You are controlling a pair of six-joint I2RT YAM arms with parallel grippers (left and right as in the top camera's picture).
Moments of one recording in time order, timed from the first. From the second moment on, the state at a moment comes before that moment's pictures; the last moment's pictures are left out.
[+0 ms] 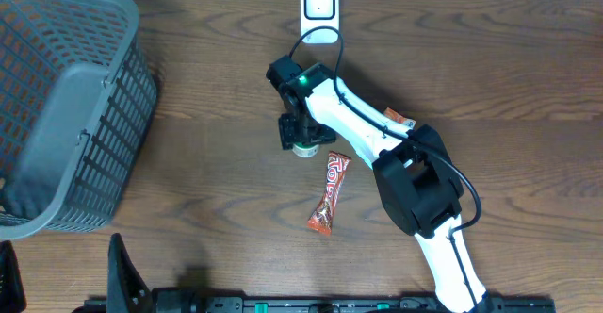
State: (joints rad) left arm 0.02 0.17 1.16 -0.65 -0.01 0.06; right arm 0.67 2.31 1.87 -1.10 -0.05 0.53
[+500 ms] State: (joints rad) left arm 0.02 0.17 1.16 -0.83 -0.01 0.06; right arm 0.63 2.32 2.17 -1.60 -0.14 0.51
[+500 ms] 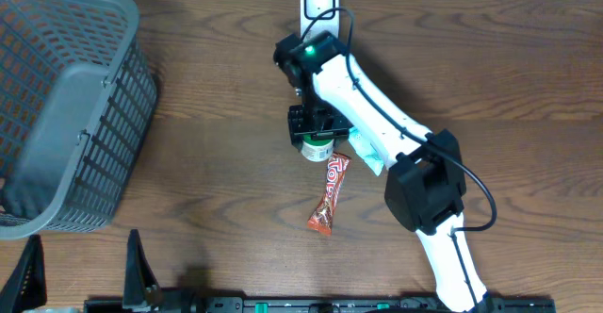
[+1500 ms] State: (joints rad) left arm 0.02 0.17 1.16 -1.43 -0.01 0.07; right arm 0.49 2.32 2.28 -0.96 -0.01 0.46
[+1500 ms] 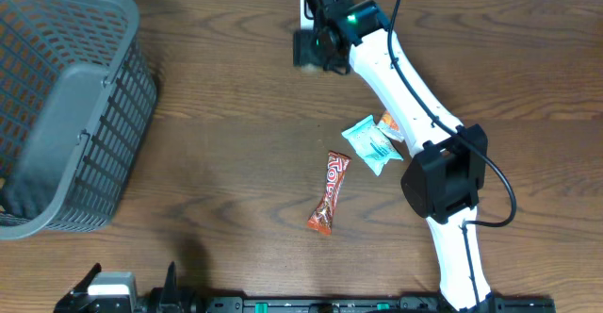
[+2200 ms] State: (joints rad) left arm 0.02 0.17 1.16 -1.50 -0.01 0.07; right arm 0.46 2.56 2.28 -0.12 0.32 0.34
